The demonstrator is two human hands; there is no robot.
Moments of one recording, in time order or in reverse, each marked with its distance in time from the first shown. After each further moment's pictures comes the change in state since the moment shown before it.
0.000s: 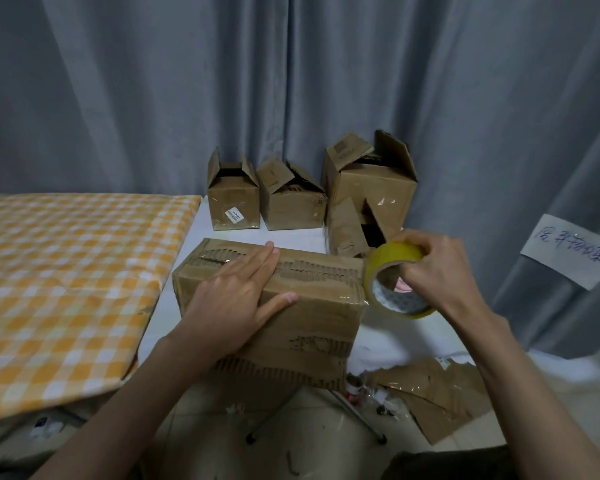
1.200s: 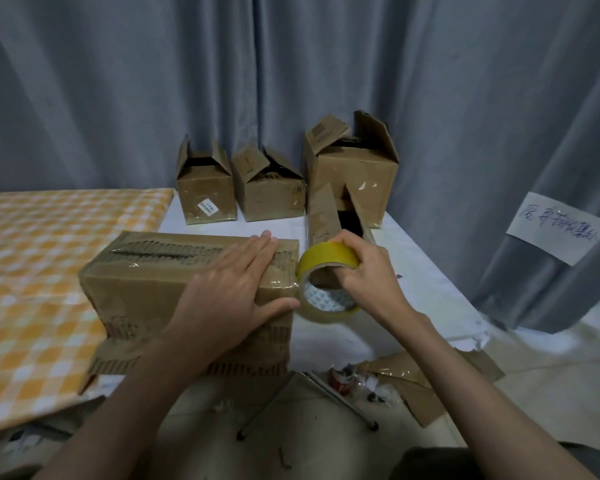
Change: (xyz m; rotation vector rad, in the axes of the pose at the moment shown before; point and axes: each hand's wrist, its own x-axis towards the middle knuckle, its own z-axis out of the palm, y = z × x) left_hand 0.017 0.027 0.009 0.096 0.011 0.055; right_hand -0.008 0.007 0.067 0.376 -0.103 -0.053
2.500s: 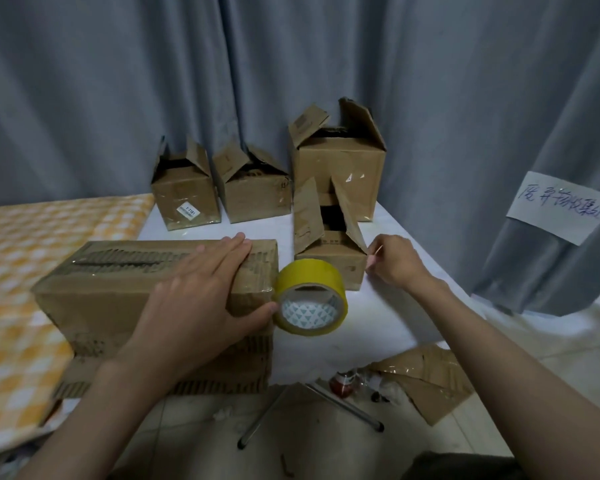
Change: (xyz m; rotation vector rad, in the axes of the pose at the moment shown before) left_hand 0.004 0.011 -0.009 -0.012 0.043 -0.103; right_hand 0.046 0.122 -0.045 -0.537 -0.104 0.442
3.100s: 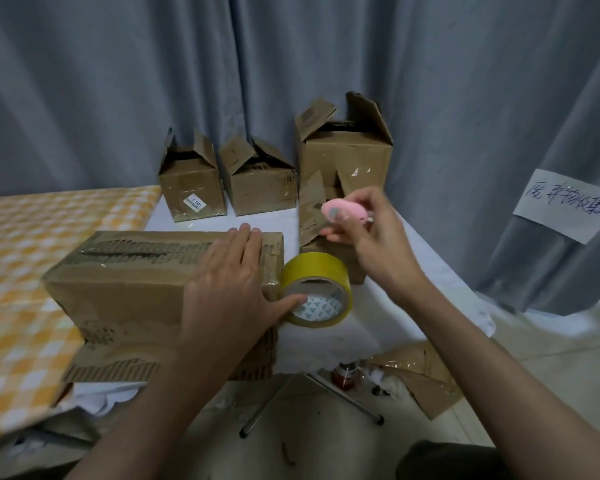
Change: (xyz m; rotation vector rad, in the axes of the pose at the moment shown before) left_hand 0.003 0.037 0.011 0.074 0.059 -0.140; right_hand -0.079 -0.093 -0.033 0.871 0.129 -0.318
